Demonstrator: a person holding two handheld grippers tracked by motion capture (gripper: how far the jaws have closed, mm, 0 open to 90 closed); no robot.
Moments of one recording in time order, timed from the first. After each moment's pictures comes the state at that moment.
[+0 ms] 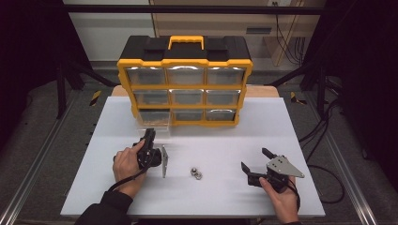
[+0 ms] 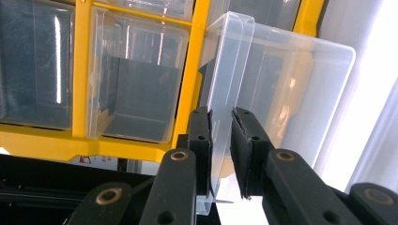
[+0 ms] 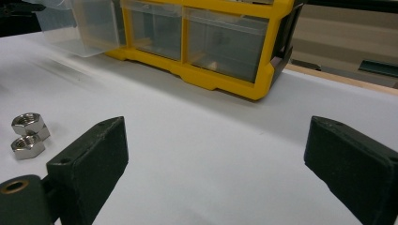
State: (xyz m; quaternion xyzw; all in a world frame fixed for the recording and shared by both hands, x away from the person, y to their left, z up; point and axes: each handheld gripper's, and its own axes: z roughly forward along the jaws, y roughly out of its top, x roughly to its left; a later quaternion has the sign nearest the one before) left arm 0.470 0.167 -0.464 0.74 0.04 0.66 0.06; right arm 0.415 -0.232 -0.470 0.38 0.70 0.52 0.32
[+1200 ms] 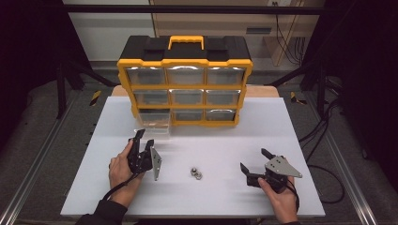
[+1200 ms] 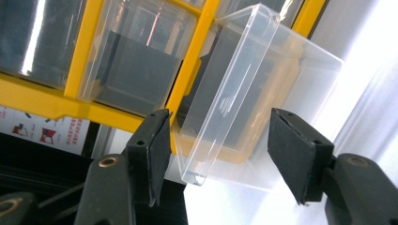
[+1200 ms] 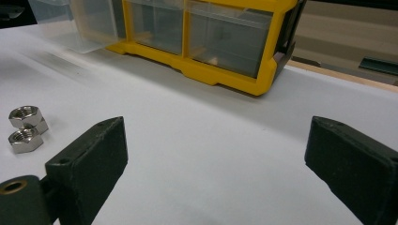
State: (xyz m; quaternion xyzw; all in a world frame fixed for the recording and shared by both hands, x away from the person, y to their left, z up) left arm 0.453 0.186 -0.455 0.76 0.12 0.63 0.14; right arm 0.415 -0.229 -0.472 0.37 0.71 0.51 0.32
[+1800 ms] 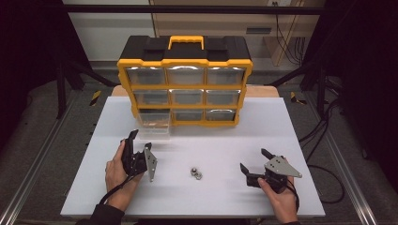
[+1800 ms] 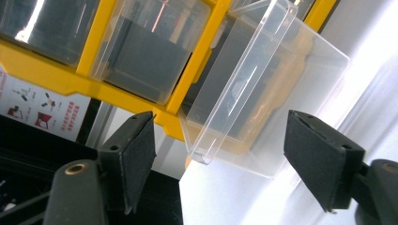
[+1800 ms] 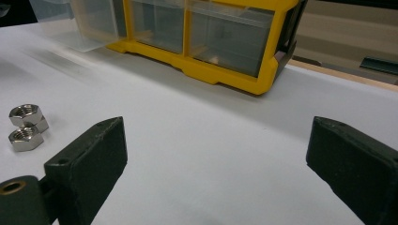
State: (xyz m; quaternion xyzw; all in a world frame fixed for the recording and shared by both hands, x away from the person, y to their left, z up) left arm 0.444 0.196 -0.451 0.75 0.15 0.62 0.17; right arm 0.416 -0.229 -0.472 0.37 0.71 0.51 0.32
